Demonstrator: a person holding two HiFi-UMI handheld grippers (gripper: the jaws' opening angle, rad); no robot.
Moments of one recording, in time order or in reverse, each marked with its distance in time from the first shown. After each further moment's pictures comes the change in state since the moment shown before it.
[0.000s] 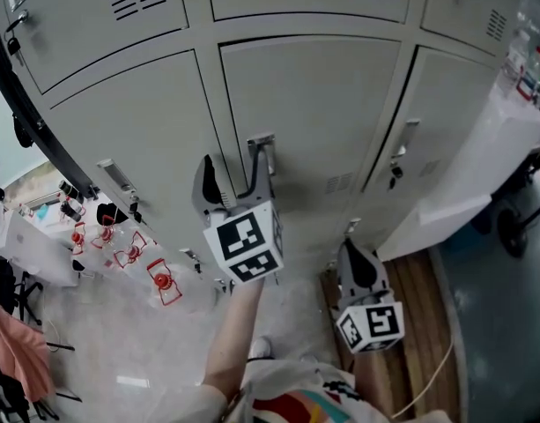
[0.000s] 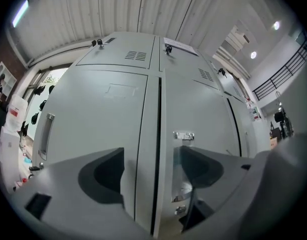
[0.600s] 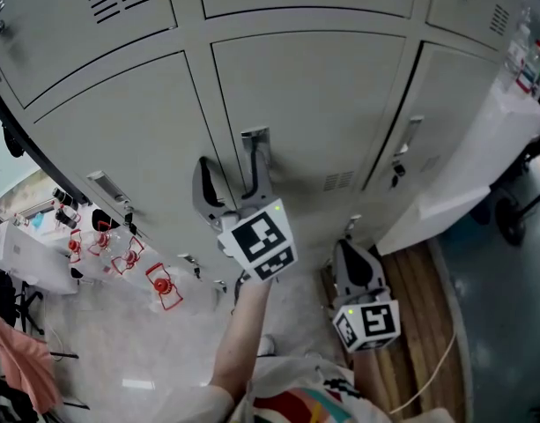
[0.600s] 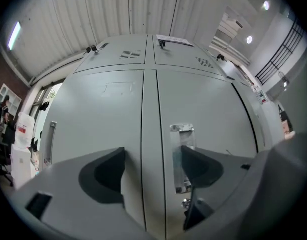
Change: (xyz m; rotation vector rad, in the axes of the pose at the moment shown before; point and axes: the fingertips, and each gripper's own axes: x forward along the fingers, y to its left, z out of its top) left arm 0.020 0.012 -0.003 0.135 -0.058 0.129; right arm 0.020 0.010 -0.005 -0.022 0.018 -0.017
